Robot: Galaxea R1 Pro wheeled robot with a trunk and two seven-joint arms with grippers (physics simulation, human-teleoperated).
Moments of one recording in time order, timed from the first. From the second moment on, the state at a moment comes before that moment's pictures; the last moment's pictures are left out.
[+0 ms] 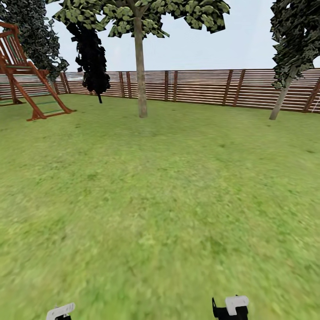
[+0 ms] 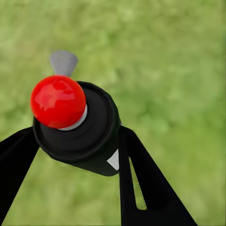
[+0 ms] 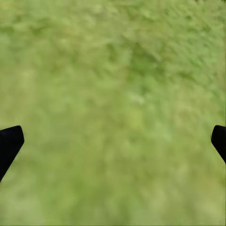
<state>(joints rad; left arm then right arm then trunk) -0.35 0.16 0.52 -0.14 -0.22 -0.41 -0.06 -0.41 -0.02 -0.27 -0.03 0.50 -0.62 -0.25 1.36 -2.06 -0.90</state>
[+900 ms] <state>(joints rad) -0.35 0.16 0.52 -0.15 -0.22 -0.41 -0.06 -0.41 -0.02 -0.27 -0.03 0.50 -0.62 -0.25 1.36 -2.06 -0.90</state>
